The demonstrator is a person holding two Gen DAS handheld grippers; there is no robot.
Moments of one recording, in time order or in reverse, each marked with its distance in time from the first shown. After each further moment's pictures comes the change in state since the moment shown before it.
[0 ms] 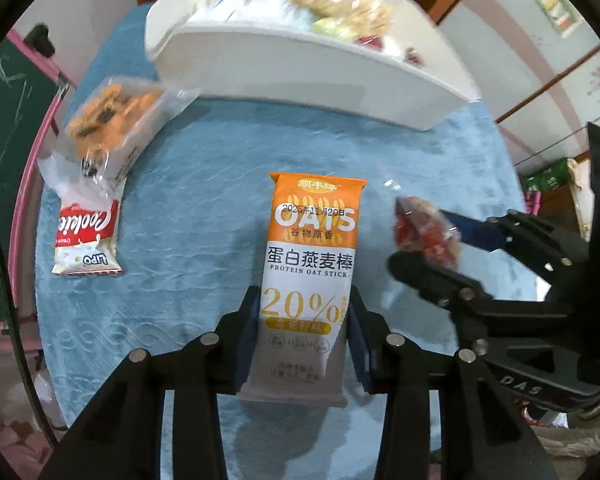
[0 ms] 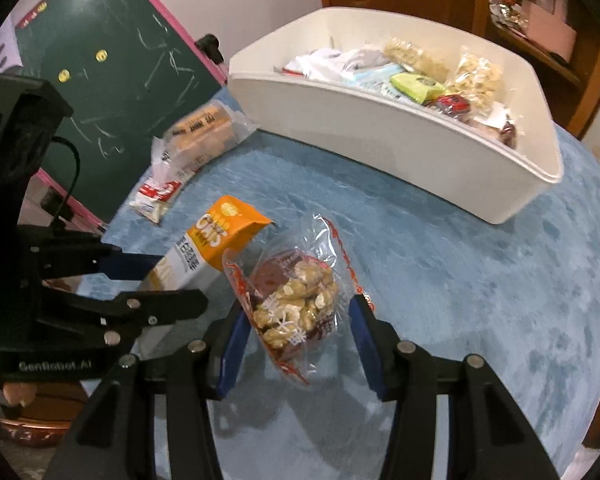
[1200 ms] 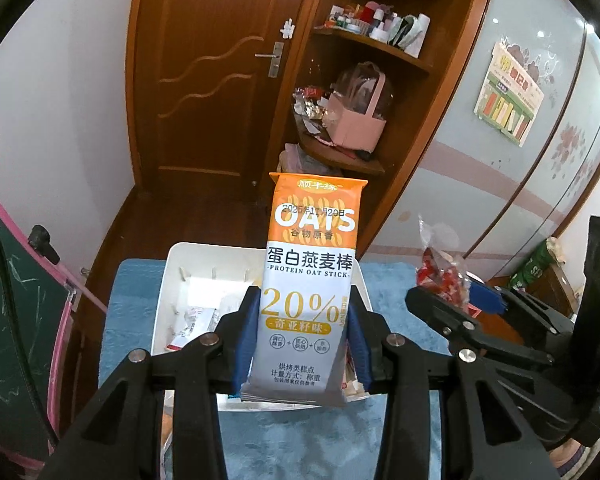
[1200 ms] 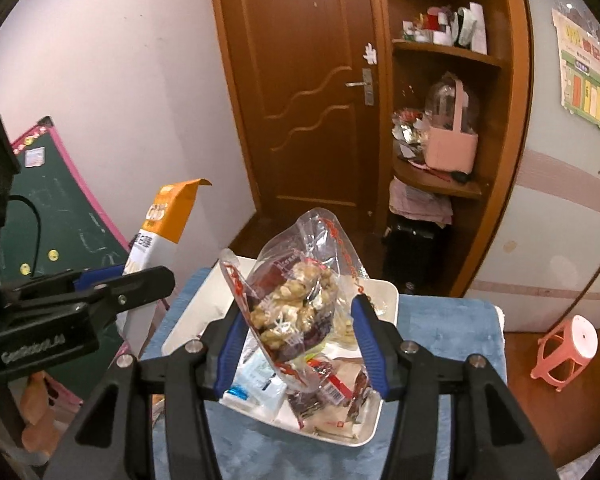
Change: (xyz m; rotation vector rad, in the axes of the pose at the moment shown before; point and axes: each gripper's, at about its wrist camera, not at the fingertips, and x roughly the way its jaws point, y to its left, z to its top) left arm -0.160 -0.059 0.218 0.073 -0.498 -0.020; right arm -0.150 -0.067 0.173 0.159 -0.457 -0.229
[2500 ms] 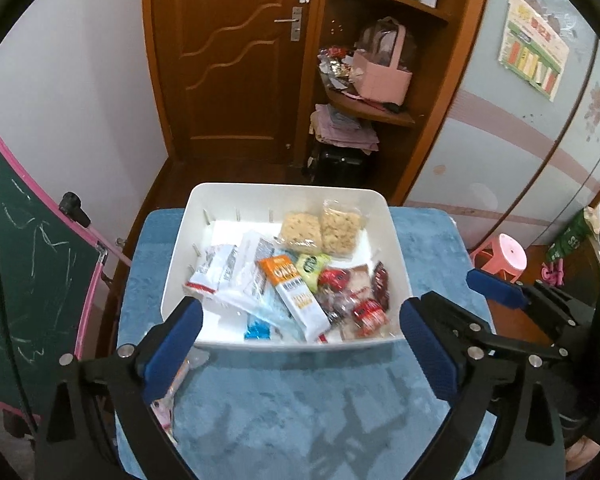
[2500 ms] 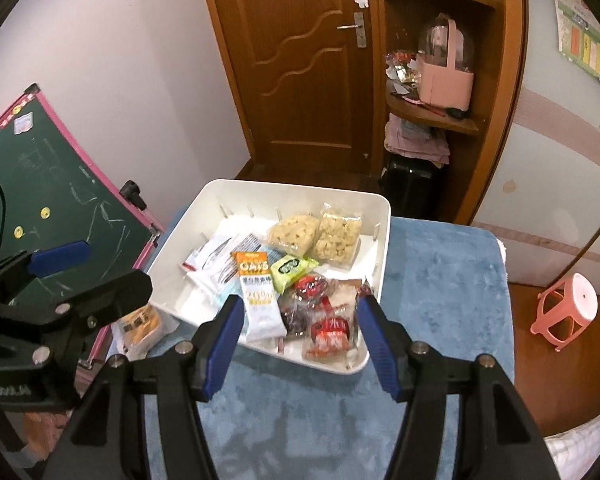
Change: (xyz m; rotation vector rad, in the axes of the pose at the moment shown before) left arm 0.001 -0.032 -0.072 0.025 0.106 0.167; right arm 0.000 -0.019 -0.059 0.018 0.185 0.012
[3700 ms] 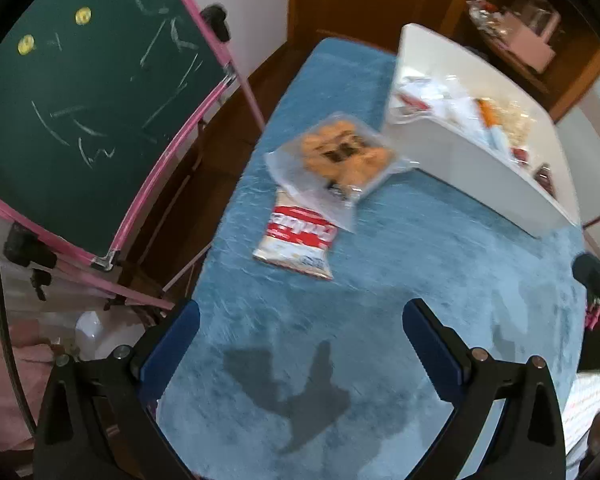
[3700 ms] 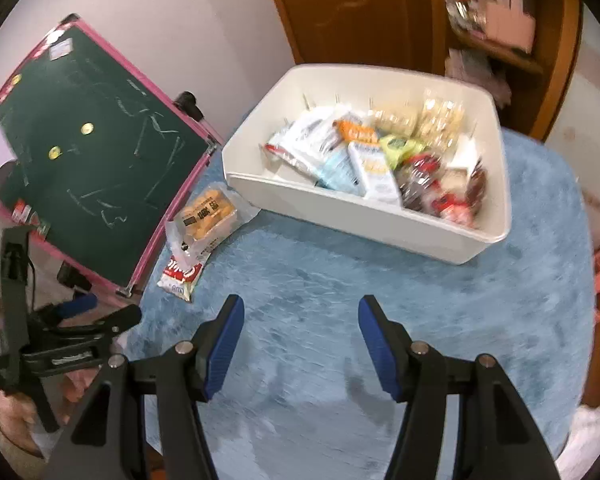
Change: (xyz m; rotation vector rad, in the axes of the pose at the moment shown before) left arm 0.015 0.182 -0.196 -0.358 0.296 0.231; right arm 0.046 0.091 -0.091 -0.011 0.244 0.163
